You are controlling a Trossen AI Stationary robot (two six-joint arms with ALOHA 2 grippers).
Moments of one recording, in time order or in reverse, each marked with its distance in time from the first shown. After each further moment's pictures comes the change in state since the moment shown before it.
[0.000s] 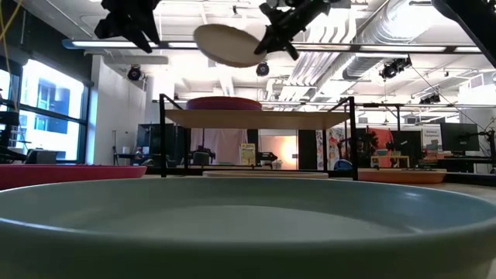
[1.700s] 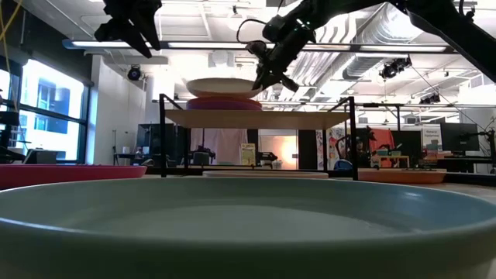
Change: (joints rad) left arm 0.084 0.000 0.000 -0.003 0.004 0.019; right arm 0.023 0.165 0.000 -0.175 0.002 0.268
